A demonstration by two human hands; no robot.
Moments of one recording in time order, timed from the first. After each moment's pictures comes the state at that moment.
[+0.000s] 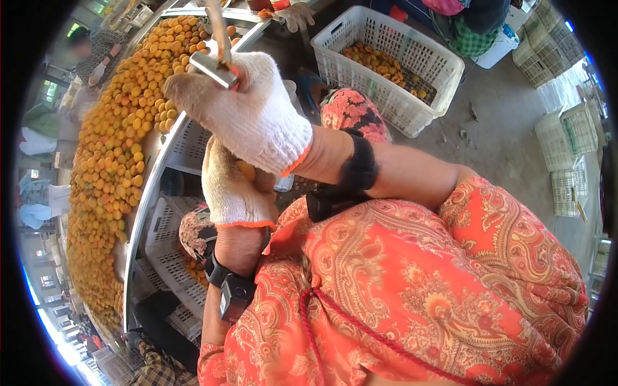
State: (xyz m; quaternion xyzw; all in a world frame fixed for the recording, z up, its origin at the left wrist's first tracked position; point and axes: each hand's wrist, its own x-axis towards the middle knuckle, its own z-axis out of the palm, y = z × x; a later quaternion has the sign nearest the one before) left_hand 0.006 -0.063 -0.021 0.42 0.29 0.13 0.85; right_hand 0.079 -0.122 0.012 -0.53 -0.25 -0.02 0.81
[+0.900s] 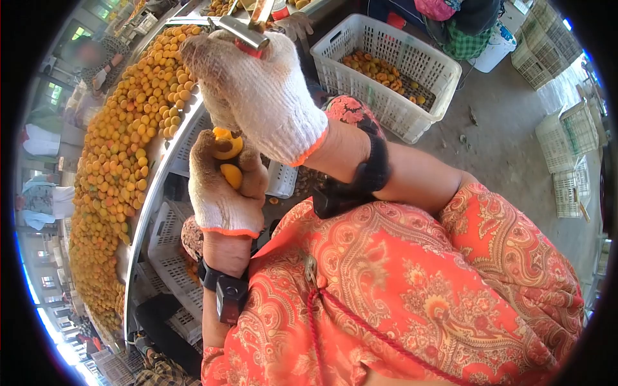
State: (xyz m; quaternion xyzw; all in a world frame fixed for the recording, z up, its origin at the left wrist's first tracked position) left_hand 0.002 -0.050 -0.004 0.33 0.29 0.06 0.89; right_hand 0.081 -0.142 0.029 -0.35 -0.19 0.08 0.91
